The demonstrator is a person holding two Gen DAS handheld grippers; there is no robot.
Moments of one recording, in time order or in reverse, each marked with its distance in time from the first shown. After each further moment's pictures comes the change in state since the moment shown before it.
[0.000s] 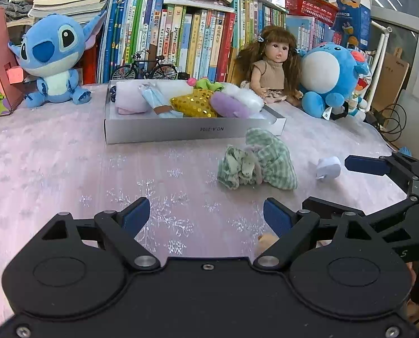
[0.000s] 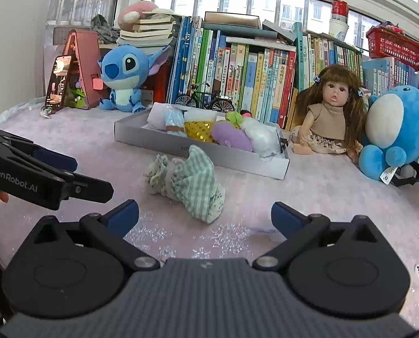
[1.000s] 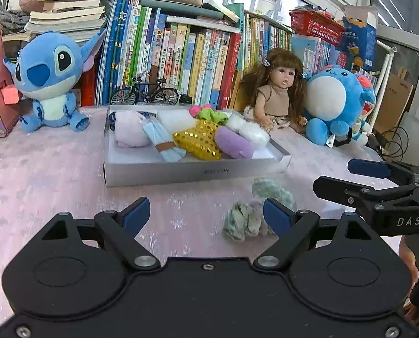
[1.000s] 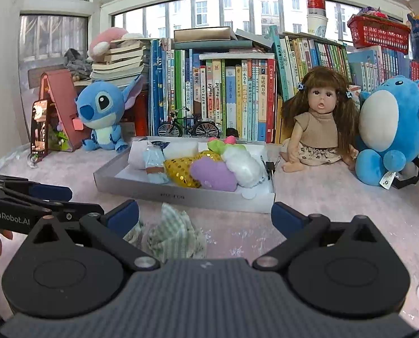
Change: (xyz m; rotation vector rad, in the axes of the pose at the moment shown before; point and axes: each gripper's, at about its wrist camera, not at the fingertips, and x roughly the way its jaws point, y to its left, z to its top) left arm 0.014 0.010 0.049 -0.027 -0.051 -0.010; right arm 0.017 -0.038 0.047 0.137 -0.039 0.004
